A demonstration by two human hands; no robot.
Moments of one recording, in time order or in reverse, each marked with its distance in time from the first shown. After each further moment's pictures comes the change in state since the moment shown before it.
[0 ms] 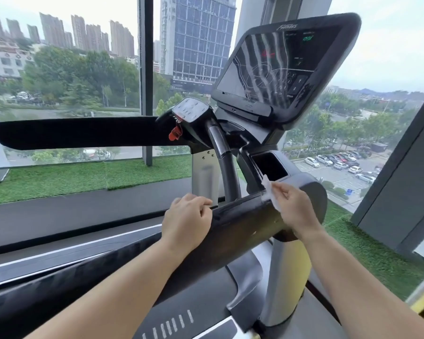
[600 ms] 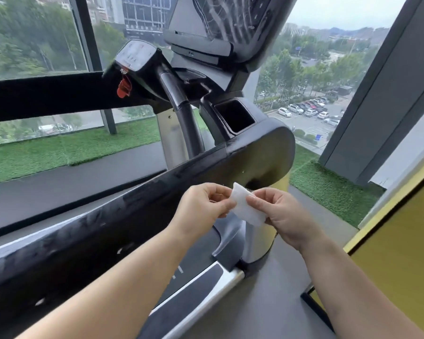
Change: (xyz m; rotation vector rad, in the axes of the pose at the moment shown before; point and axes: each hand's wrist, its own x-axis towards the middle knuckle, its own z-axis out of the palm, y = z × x) left_hand -0.033 0.044 0.065 -0.733 -0.385 -0.093; right_hand -0.095 0.038 -0.020 0.614 -0.299 0.421
